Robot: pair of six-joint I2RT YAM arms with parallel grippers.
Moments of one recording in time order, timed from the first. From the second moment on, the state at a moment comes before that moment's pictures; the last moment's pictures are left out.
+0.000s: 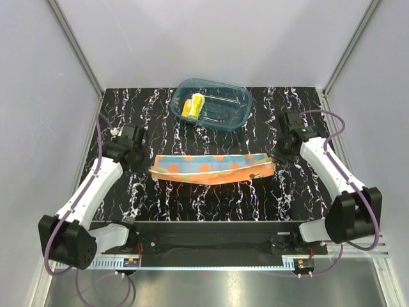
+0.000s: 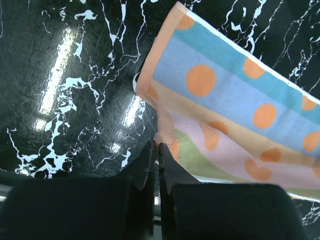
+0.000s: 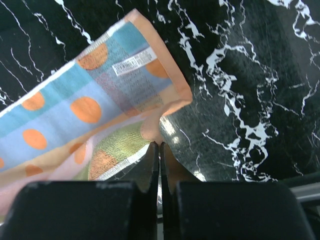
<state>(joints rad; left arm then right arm) -0.27 1.14 0.99 -0.91 -0.15 -0.77 0.22 1.37 1.14 -0.93 0.11 0.74</state>
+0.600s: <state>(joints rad) -0.24 1.47 1.11 -0.81 -0.15 -0.72 0.19 1.61 1.24 -0.86 0.11 0.69</state>
